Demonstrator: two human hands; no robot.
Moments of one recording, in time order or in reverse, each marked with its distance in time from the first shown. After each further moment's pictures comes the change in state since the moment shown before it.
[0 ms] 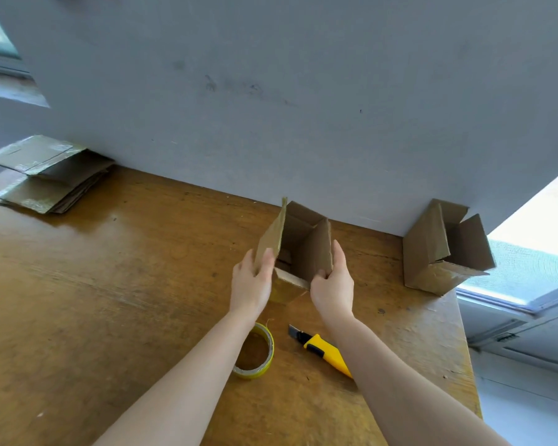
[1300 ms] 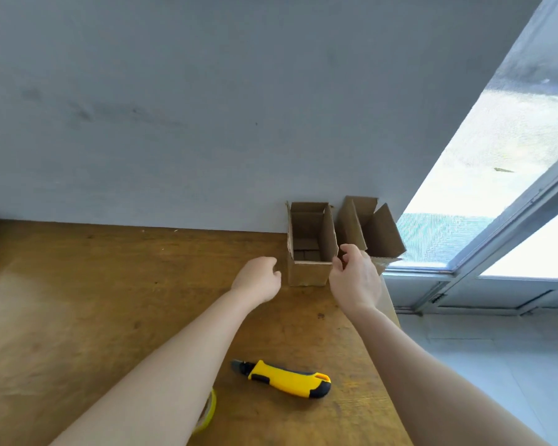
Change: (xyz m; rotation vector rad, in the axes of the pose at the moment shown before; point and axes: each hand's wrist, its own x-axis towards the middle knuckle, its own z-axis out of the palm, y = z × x) left_hand 0.042 0.070 0.121 0.804 -0.415 0.412; right_hand 0.064 0.026 -0.130 -0.505 0.390 -0.036
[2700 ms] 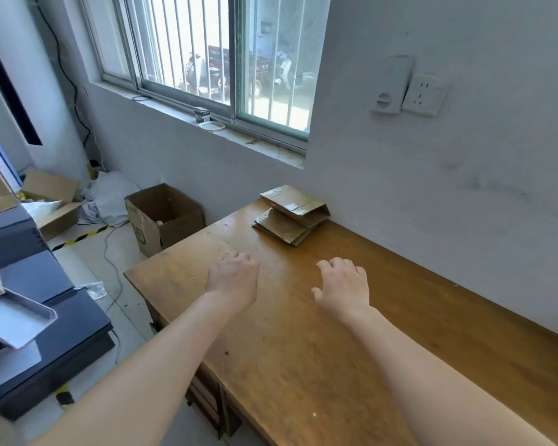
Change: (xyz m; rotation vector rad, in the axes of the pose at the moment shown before) left_hand -0.415 -0.447 -0.259 0.604 0.495 -0.513; right_hand -0.403 -0.408 0.181 -0.419 -0.345 -1.122
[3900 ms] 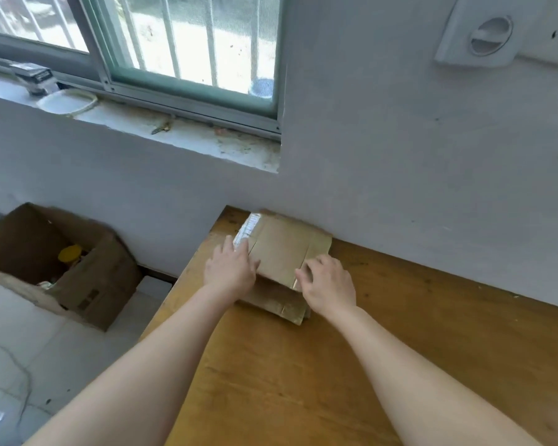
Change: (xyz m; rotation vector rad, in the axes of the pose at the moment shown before) left_hand 0.413 -0.058 0.149 -0.345 -0.339 0.145; right_hand 0.339 0.000 0.132 0.284 -0.148 0.443
